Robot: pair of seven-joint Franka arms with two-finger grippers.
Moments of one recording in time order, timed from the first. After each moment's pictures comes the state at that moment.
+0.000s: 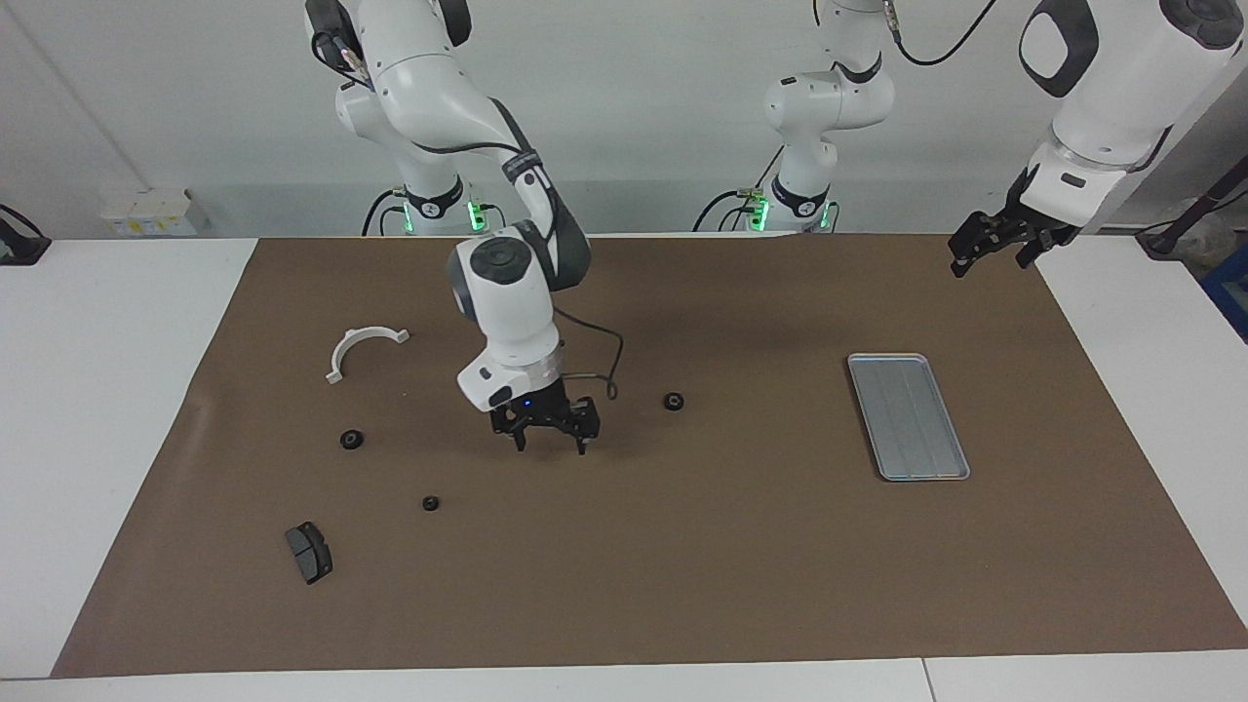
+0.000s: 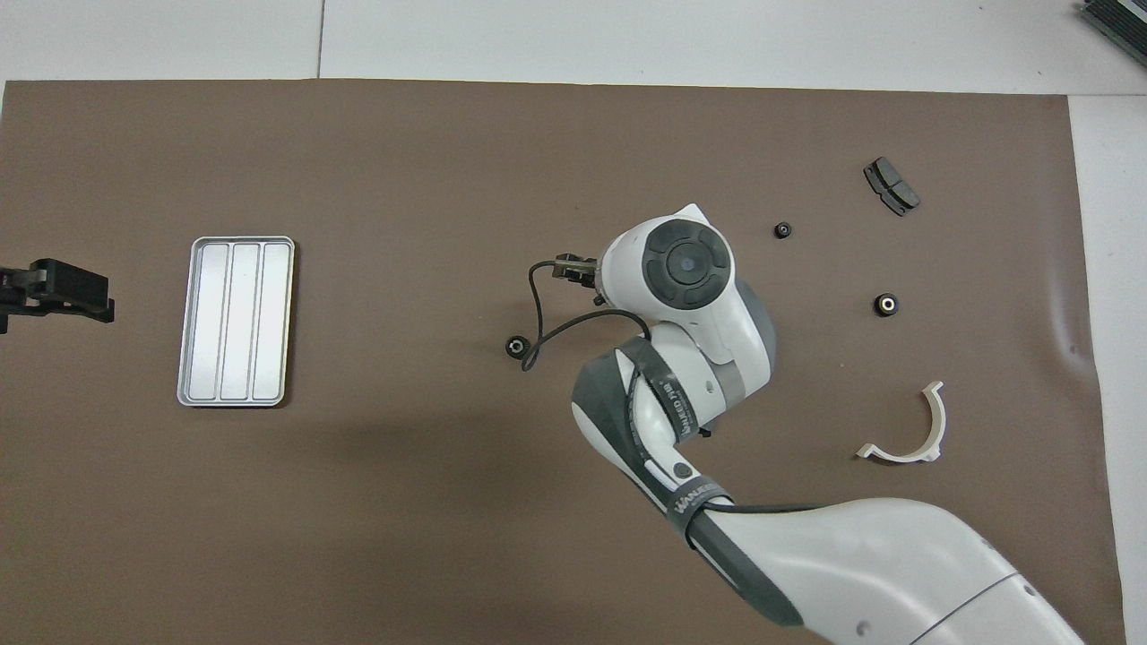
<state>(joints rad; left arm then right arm) 0.04 -0.03 -0.03 -1.66 0.03 1.59 -0.04 0.51 0.47 0.05 -1.69 -0.04 2.36 0.80</state>
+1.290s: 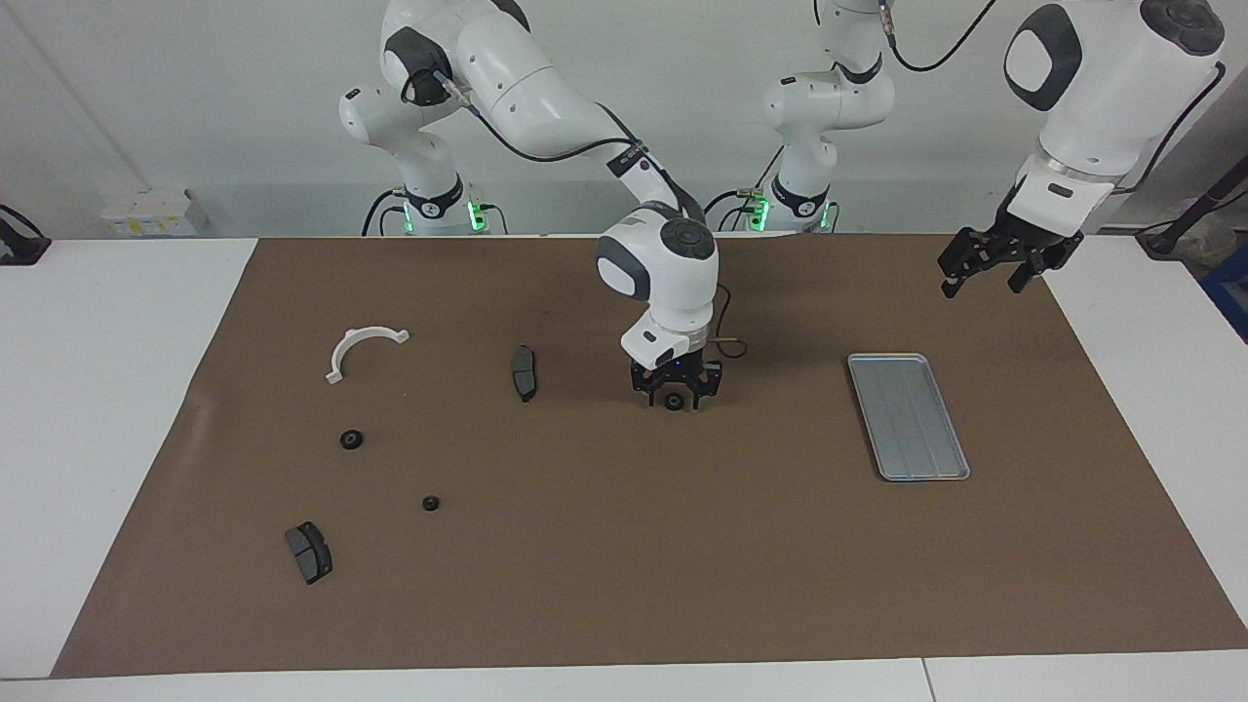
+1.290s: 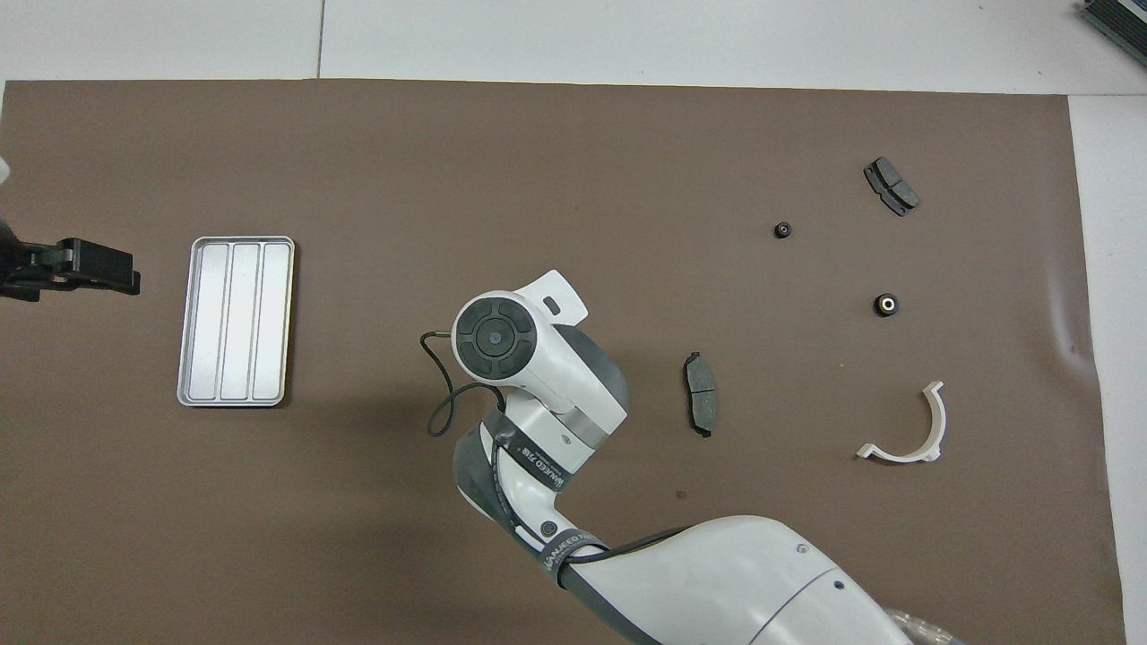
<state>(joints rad) 0.03 -0.02 -0.03 -1.69 -0.01 1.70 0.00 0.68 0.63 0.04 -1.54 -0.13 2.27 0.94</state>
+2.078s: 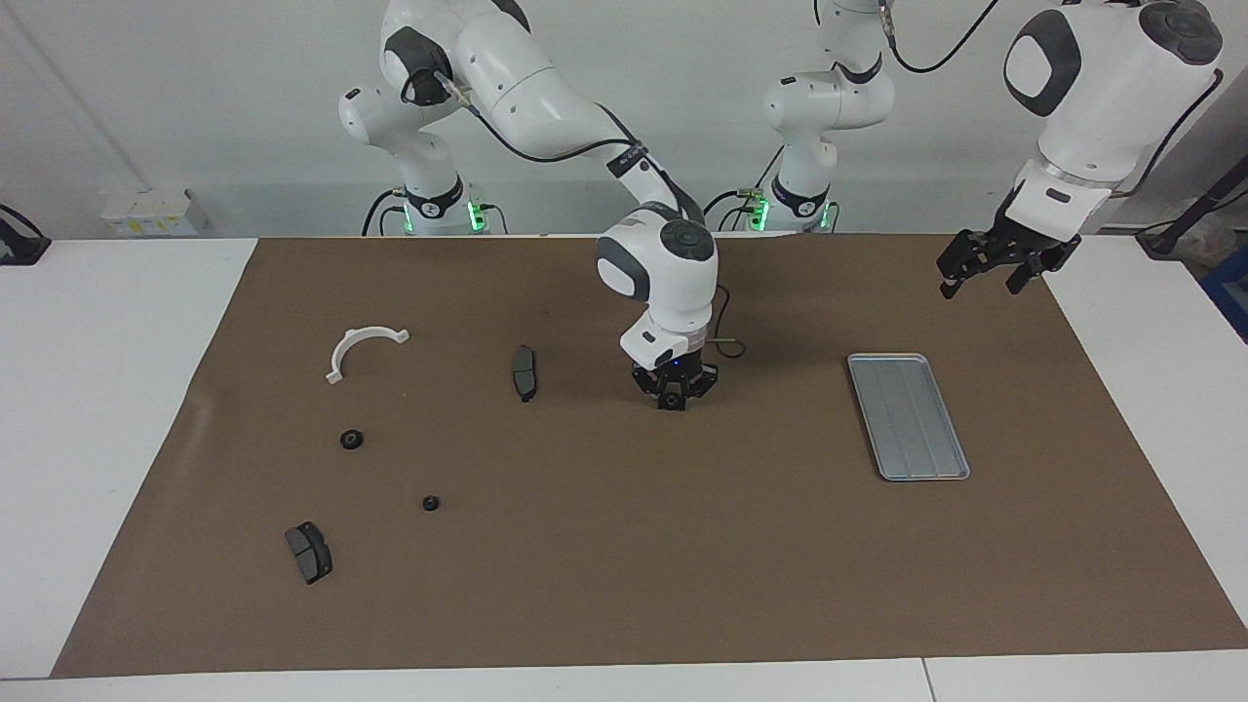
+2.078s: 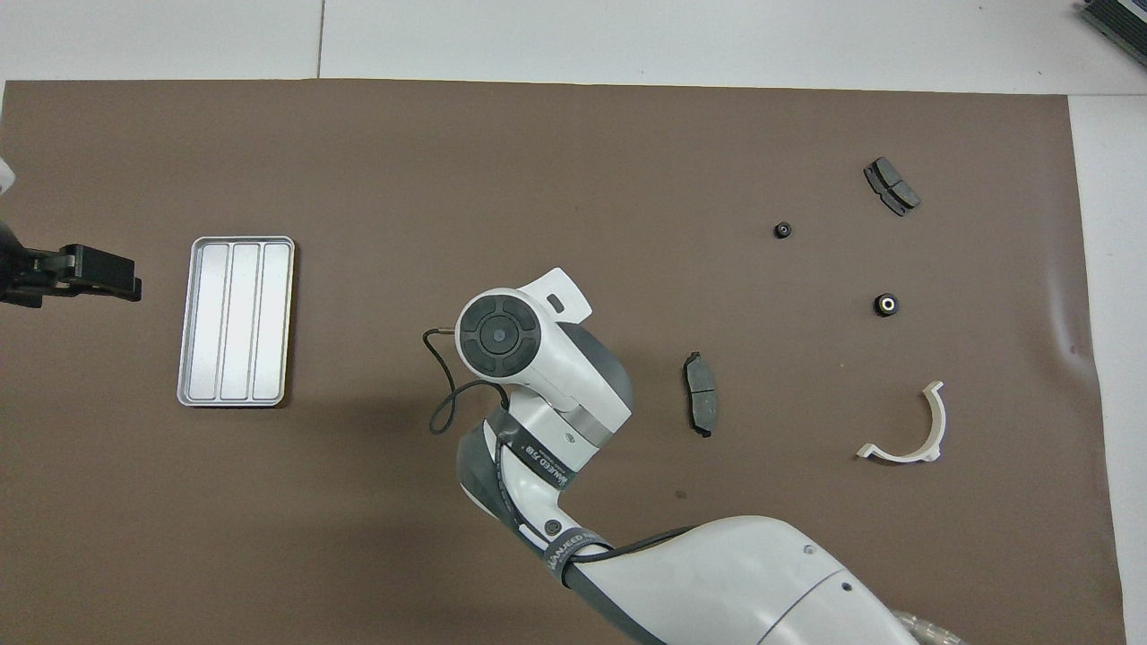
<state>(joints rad) 0.03 -0.02 -0.03 -1.70 0.00 1.69 0.00 0.67 0.61 0.04 -1.54 -0.13 2.27 0.94</state>
